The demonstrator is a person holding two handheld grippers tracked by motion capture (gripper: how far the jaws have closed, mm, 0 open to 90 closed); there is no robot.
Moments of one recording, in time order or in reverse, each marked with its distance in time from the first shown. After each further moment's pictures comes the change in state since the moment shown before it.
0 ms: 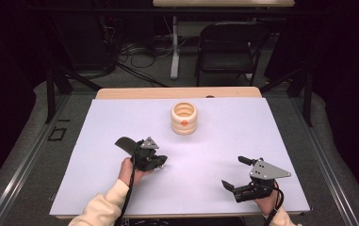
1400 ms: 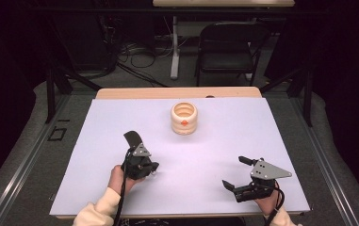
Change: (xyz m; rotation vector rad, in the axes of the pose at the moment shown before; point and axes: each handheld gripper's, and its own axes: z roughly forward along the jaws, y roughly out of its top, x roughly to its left) left arm -0.010 -0.021 -0.028 0.041 0.050 -0.010; right arm -0.001 0.000 -0.001 -0.001 -0.003 0.005
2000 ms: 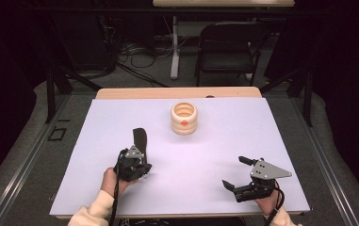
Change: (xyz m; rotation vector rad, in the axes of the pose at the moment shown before) left arm 0.008 -0.013 -0.014 0.015 0.032 -0.023; right arm 0.000 0.000 0.000 0.004 -0.001 0.000
